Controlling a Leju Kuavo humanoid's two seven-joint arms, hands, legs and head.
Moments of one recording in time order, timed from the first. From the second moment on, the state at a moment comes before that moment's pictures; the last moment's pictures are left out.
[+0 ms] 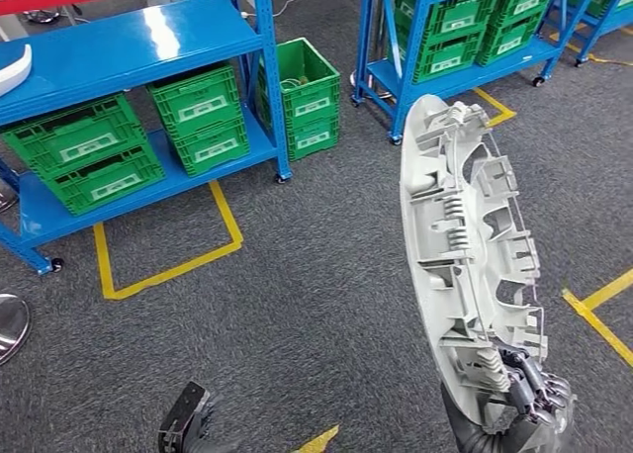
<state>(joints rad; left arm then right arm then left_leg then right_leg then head) -0.14 -0.10 0.10 -0.23 -0.29 -0.14 -0.41 0.48 0.05 0.28 -2.13 0.91 -0.69 -0.54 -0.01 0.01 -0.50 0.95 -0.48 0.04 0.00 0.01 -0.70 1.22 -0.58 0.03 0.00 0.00</state>
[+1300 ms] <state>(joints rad) -0.13 -0.11 0.12 -0.23 -0.32 -0.14 -0.41 0.58 0.20 0.13 -2.23 0.99 -0.69 -0.64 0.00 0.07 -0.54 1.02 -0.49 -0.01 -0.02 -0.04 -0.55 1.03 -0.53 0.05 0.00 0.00</state>
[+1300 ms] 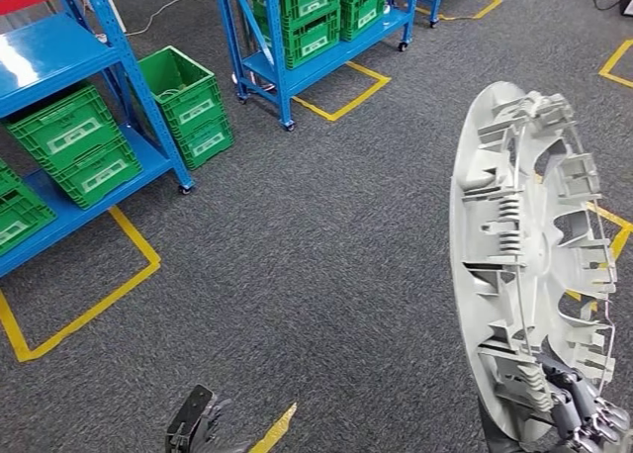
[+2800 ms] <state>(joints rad) -0.10 -0.13 0.17 -0.23 -0.39 -0.10 -0.40 0.64 0.34 -0.04 -2.43 0.93 -0.69 -0.59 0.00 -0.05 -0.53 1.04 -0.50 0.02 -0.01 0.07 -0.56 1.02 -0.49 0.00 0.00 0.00</state>
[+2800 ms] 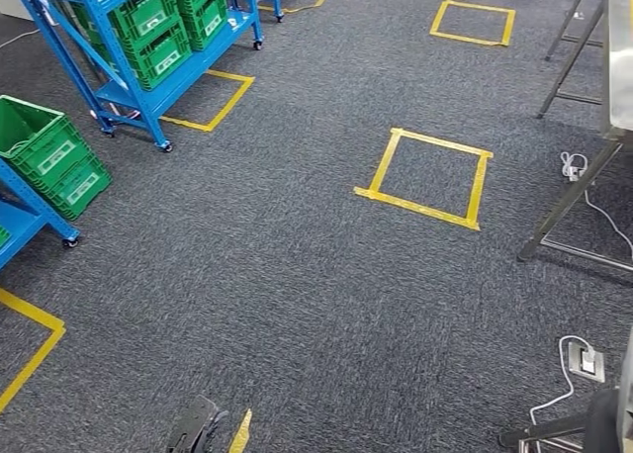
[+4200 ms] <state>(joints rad) -0.07 -0.13 0.22 -0.23 -0.40 -0.10 -0.40 0.65 0.35 -0.07 -2.44 0.89 -0.69 -0.58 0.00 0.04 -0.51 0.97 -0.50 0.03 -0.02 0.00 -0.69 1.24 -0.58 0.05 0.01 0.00</state>
